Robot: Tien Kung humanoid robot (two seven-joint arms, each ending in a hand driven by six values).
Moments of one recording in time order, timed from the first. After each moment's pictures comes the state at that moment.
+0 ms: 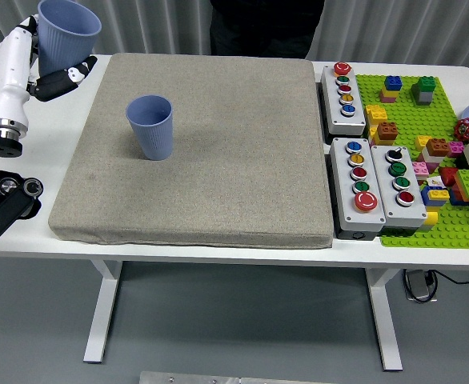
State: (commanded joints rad) left arm -0.47 0.43 -1.10 -1.26 1.44 0.60 -0.01; right arm 0.18 -0.08 1.96 0.22 -1.21 -0.31 -0.36
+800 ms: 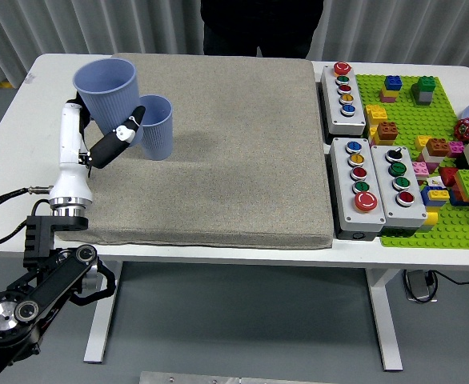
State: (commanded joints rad) left arm -0.22 0.20 -1.05 -1.40 1.26 0.65 -0.33; right arm 0.18 -0.08 1.97 0.22 -1.23 -0.30 -0.36
